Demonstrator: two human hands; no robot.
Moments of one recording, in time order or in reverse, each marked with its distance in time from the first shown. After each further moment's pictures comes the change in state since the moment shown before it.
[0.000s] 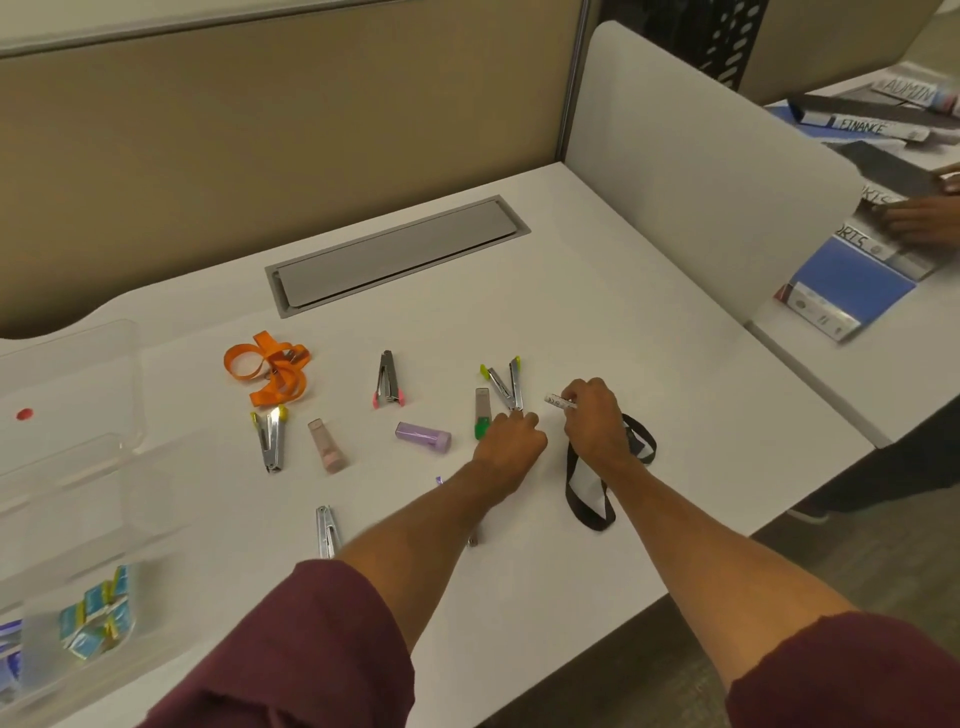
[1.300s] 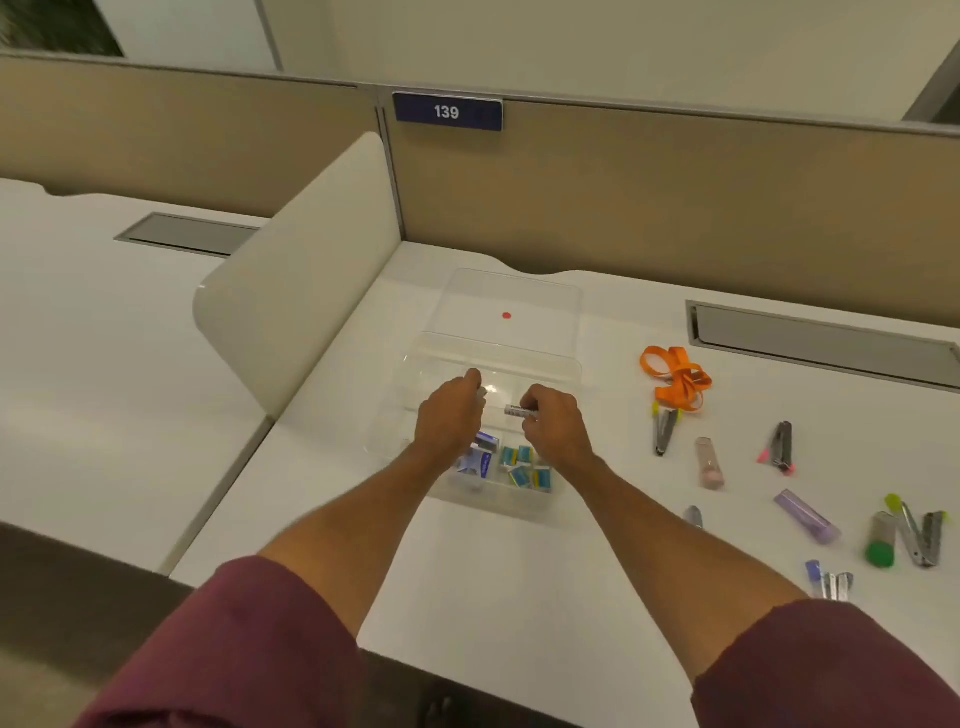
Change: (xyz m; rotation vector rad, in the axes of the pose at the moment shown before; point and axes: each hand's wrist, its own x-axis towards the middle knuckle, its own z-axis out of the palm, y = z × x) left_hand -0.465 -0.263 0.039 -0.538 0.460 -1.190; right_hand -0.257 -0.422 0.170 0.116 -0.441 -0.718
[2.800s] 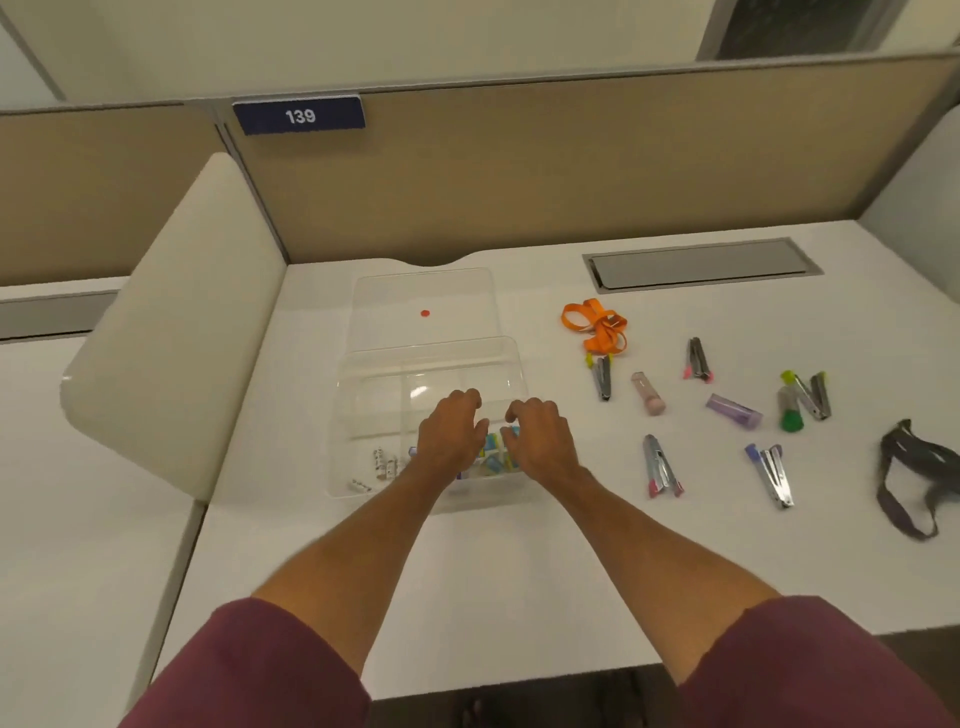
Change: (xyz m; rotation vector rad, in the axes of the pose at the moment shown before) left_hand 0.001 0.010 0.031 0.028 -0.246 0.286; right_hand -0.042 0.018 0.020 -0.229 0.153 0.148
